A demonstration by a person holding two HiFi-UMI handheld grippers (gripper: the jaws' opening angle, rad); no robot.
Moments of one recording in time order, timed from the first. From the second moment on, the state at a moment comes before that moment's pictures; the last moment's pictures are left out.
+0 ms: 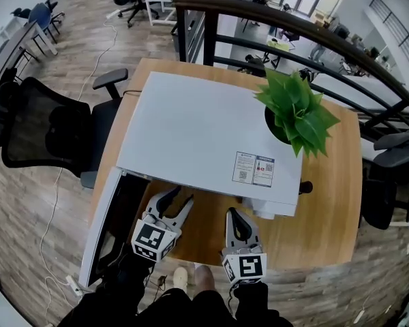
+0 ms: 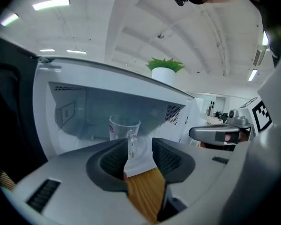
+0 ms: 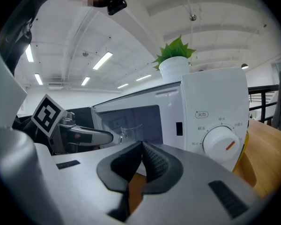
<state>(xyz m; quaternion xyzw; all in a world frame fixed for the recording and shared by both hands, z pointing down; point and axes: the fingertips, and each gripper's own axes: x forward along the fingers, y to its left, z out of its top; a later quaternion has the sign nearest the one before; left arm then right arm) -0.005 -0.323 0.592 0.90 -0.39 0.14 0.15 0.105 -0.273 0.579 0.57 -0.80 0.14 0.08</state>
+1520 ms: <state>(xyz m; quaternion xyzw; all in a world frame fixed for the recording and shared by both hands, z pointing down) 0.050 -0.362 0.638 0.91 -0.33 0.17 0.17 0.127 -0.282 0.598 0.57 -0.80 0.16 0.08</state>
